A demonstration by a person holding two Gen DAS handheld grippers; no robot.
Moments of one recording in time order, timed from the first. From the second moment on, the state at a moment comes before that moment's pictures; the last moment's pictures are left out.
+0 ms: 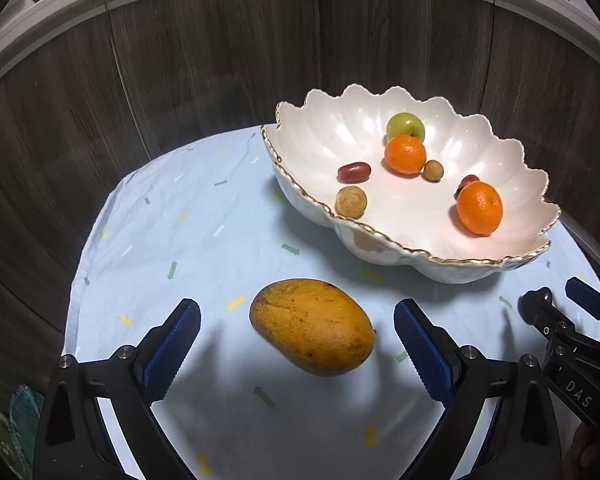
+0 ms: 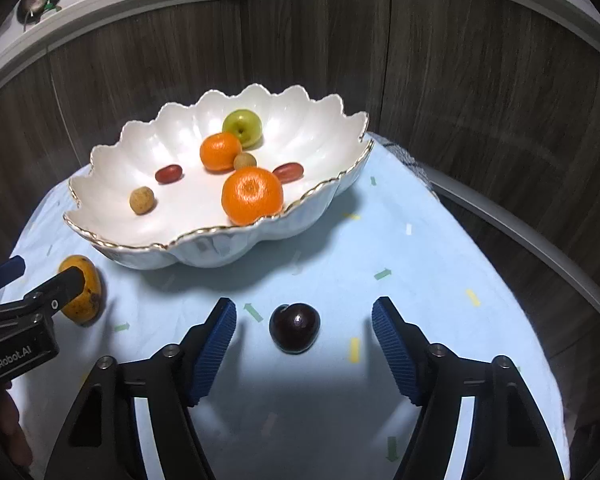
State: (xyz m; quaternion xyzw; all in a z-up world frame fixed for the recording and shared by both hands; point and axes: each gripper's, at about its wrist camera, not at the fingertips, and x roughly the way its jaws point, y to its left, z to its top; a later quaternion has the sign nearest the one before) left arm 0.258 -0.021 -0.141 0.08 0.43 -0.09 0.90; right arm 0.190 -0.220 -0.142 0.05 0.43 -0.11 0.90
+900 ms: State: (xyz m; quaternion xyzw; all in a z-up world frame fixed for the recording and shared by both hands) left arm 0.269 -0.025 -0.176 0.06 0.47 -0.10 0.88; right arm 0.198 -0.220 -0.153 0.06 0.45 -0.10 0.88
